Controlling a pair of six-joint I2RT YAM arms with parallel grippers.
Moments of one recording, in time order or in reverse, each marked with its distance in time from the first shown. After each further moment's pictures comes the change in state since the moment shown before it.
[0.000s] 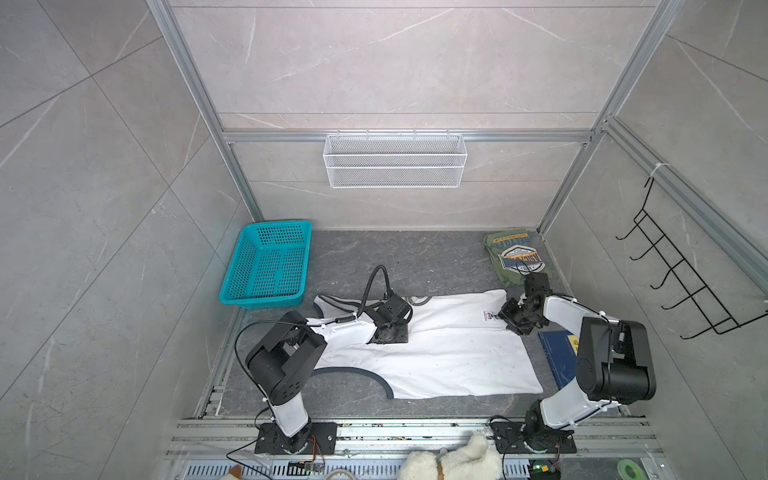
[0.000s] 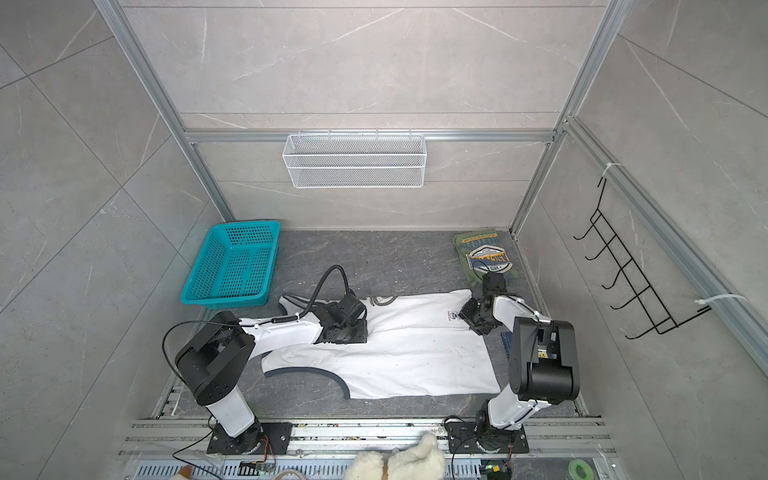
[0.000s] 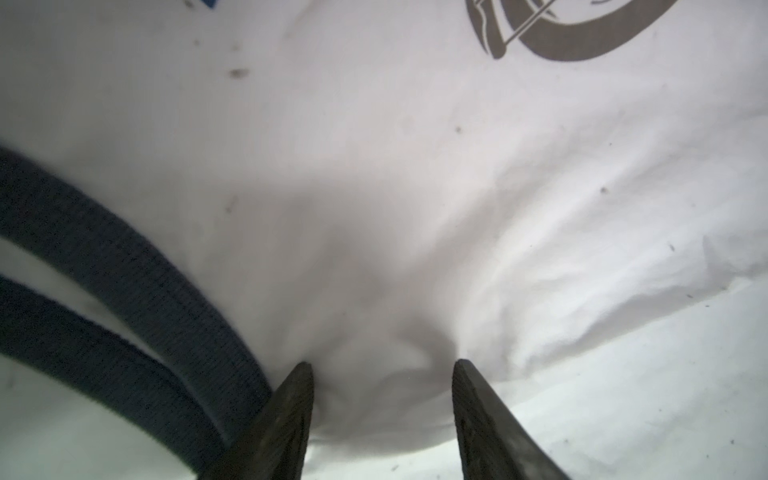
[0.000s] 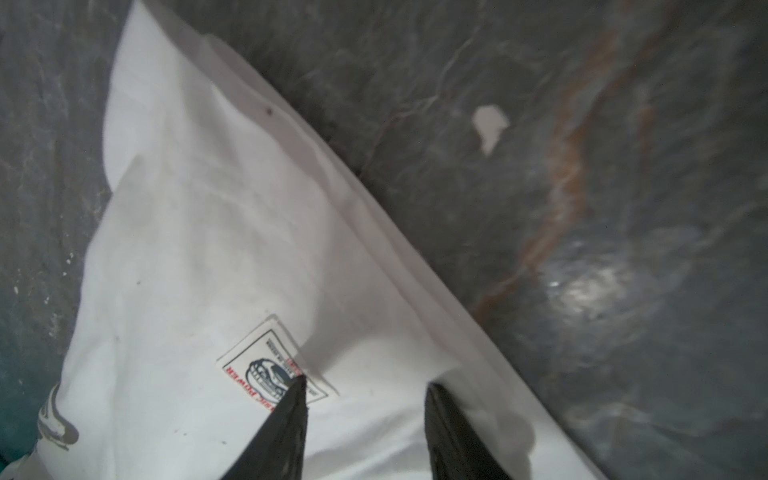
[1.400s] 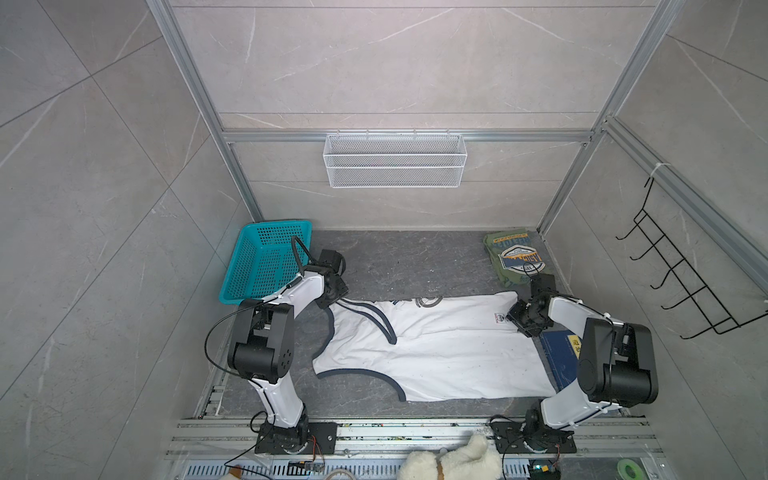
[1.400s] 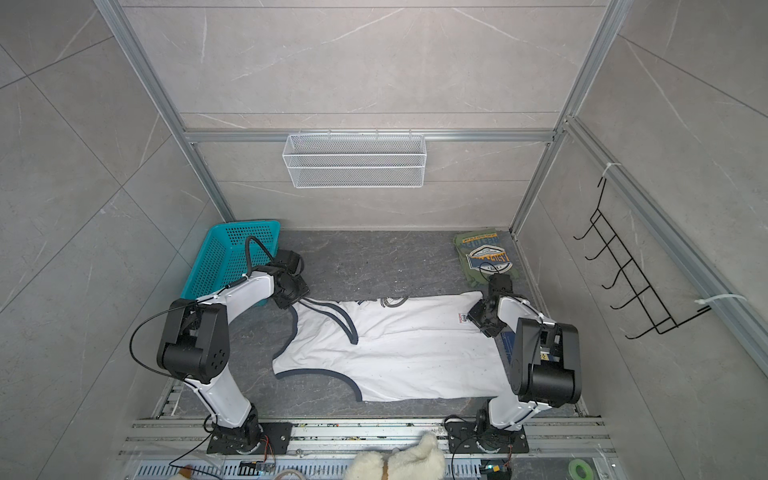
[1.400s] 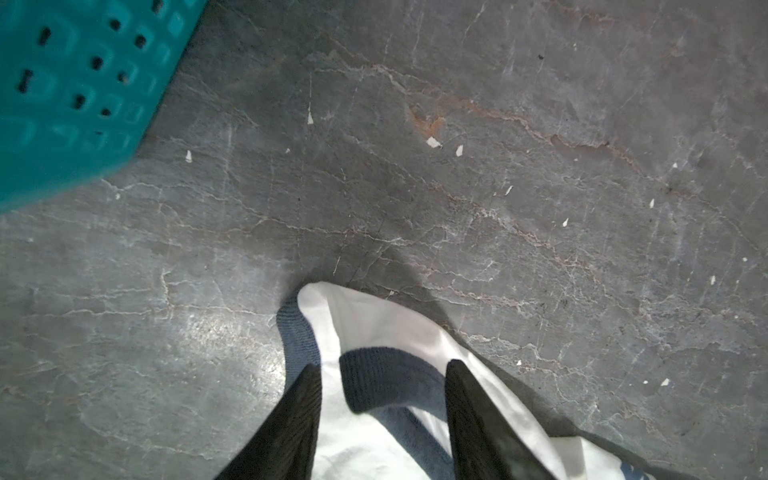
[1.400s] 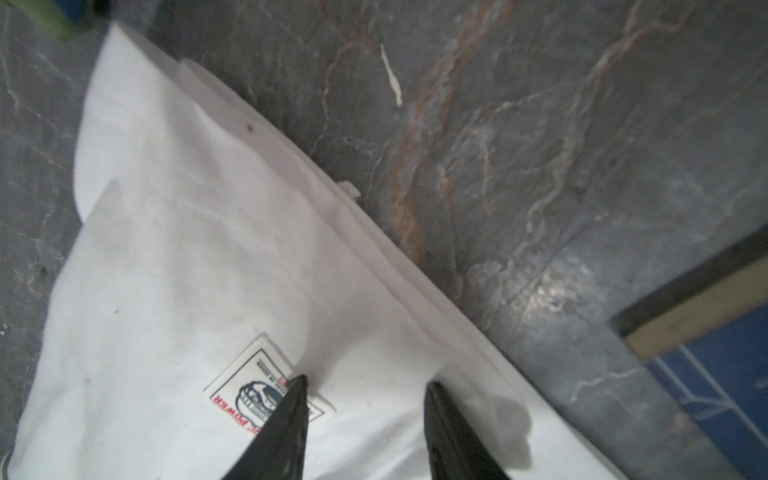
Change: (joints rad) left arm 0.602 0.040 0.231 -0.259 -0.061 -0.046; right arm -0.039 -0.004 0.001 -0.013 0.102 0.002
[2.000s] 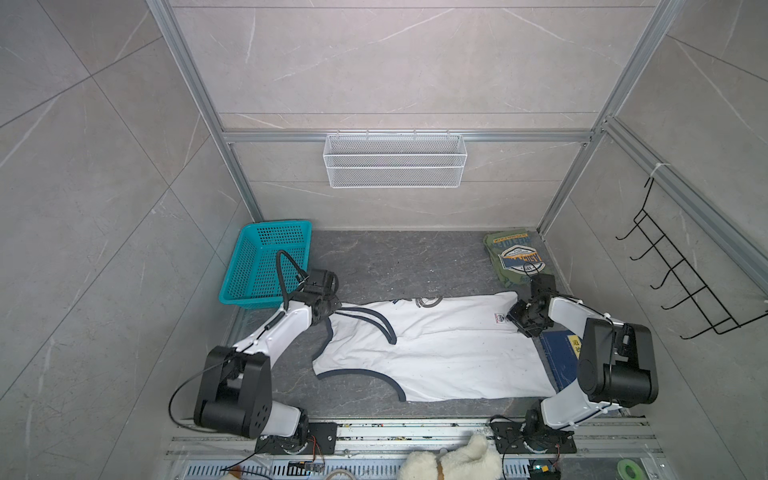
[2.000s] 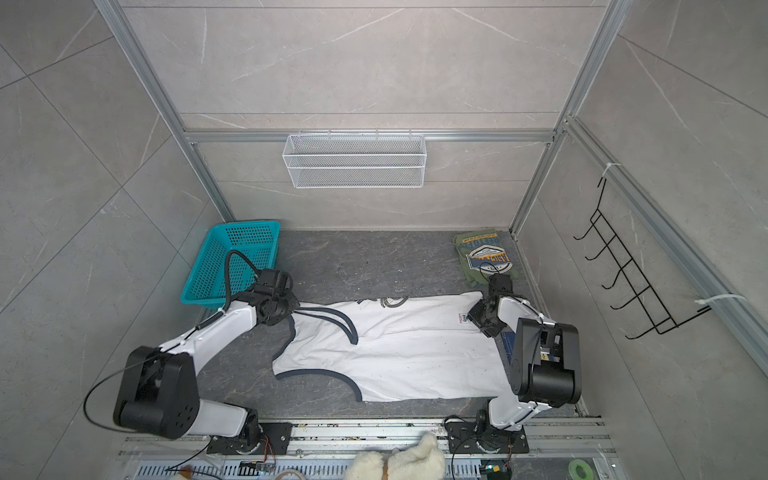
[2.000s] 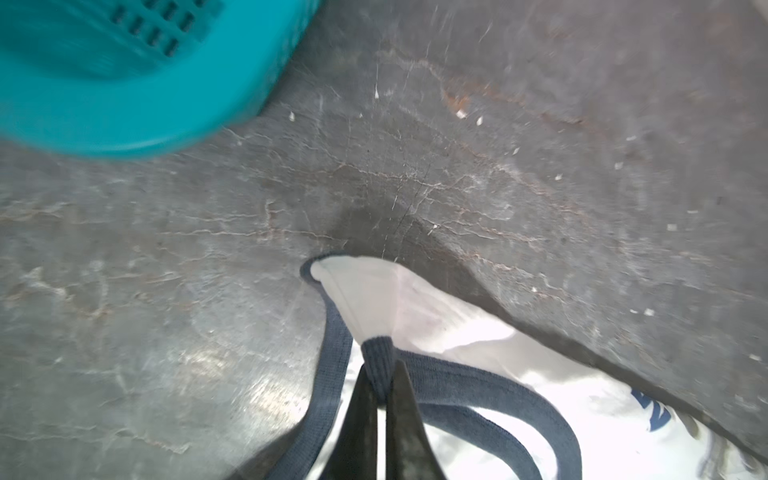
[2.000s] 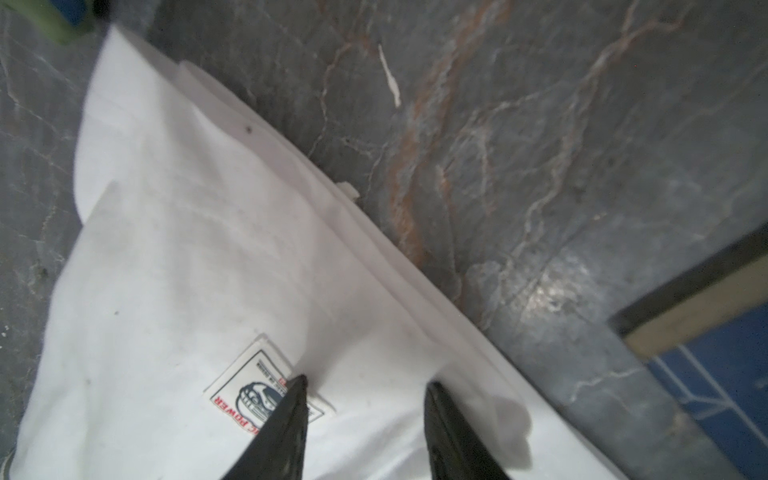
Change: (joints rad) left arm -0.011 -0.418 -0.368 0.131 -0.073 0.015; right arm -0.003 0.000 0.000 0.000 0.001 0.003
